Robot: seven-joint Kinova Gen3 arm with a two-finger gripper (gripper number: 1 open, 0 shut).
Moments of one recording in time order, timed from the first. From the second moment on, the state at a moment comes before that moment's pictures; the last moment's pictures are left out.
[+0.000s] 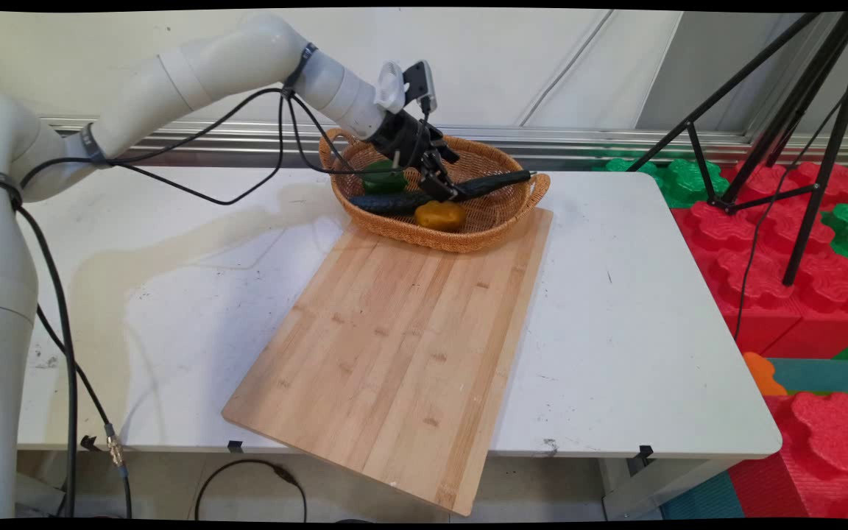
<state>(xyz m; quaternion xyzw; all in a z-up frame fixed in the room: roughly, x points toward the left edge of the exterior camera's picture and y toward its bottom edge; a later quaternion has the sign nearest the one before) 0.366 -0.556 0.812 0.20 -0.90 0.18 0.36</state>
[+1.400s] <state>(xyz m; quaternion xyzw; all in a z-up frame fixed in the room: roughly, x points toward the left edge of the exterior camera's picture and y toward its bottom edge) 0.341 -0.581 0.790 0.22 -0.89 0.17 0.36</state>
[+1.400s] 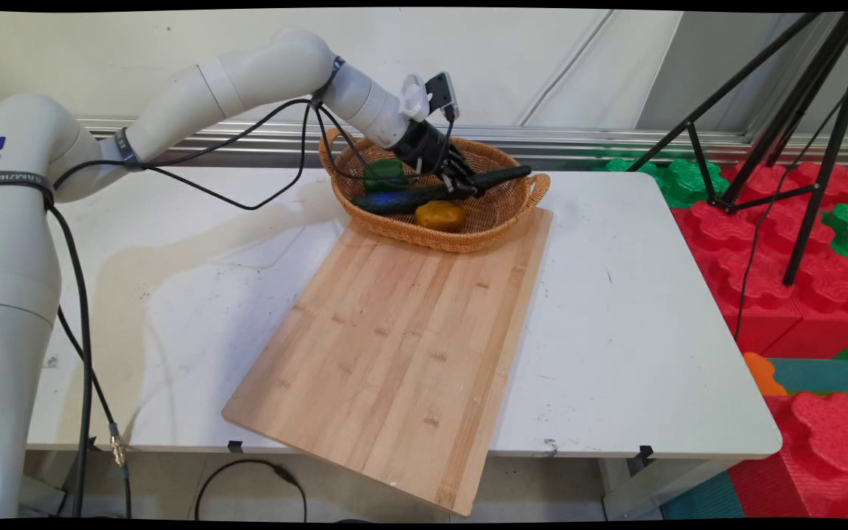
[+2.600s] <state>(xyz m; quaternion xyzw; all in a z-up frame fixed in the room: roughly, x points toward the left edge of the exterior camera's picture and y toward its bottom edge) 0.378 -0.530 0.868 0.19 -0.87 0.20 0.41</state>
